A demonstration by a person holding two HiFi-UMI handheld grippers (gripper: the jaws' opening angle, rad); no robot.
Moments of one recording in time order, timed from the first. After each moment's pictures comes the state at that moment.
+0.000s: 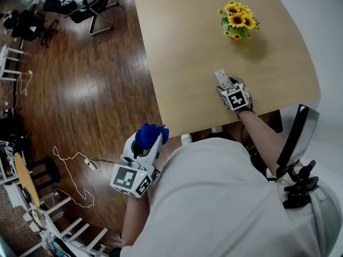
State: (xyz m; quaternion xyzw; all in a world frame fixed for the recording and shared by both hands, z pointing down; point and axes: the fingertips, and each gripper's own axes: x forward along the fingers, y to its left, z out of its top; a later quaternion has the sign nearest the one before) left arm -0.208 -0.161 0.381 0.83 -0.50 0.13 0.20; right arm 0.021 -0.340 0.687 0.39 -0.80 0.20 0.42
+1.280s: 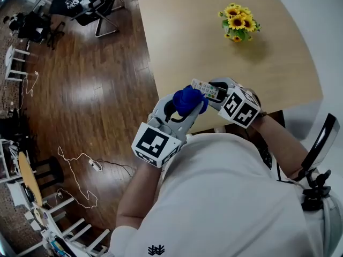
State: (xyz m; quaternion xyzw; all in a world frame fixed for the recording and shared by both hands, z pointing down) left arm -0.090 -0.230 0.343 0.92 -0.36 0.10 0.10; right arm -0.085 -0.259 0.486 0.14 -0.92 0.02 0.37
